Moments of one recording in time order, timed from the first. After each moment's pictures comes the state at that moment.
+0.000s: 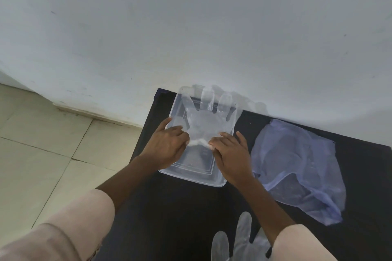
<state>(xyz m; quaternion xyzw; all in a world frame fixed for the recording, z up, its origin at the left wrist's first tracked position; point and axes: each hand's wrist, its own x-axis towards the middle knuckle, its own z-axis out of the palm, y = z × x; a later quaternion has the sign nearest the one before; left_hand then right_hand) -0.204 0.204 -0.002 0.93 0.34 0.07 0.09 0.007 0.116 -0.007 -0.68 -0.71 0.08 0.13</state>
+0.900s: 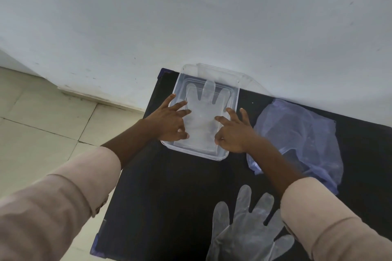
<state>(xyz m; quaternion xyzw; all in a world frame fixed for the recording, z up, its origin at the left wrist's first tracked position) -0.205 0.212 0.015 0.93 0.27 -0.24 0.09 0.013 0.127 0.029 -0.59 -0.75 0.22 -0.21</state>
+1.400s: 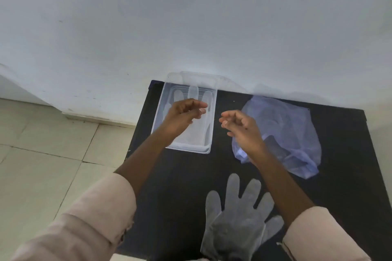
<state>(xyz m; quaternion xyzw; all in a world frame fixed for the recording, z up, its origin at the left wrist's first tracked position) -0.138 0.129 0.098 0.61 0.48 0.22 0.59 0.036 0.040 0.080 -0.67 -0.40 0.44 0.44</state>
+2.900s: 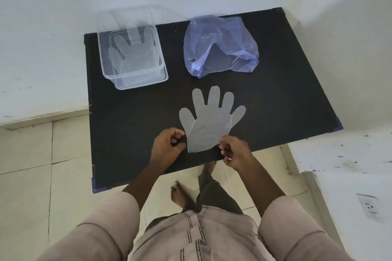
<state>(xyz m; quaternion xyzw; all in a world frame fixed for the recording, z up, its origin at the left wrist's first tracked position) -0.226 -0.122 -0.022 0.75 0.45 0.04 0.48 -0.058 -0.252 -0.012 -0.73 0.20 0.48 0.44</state>
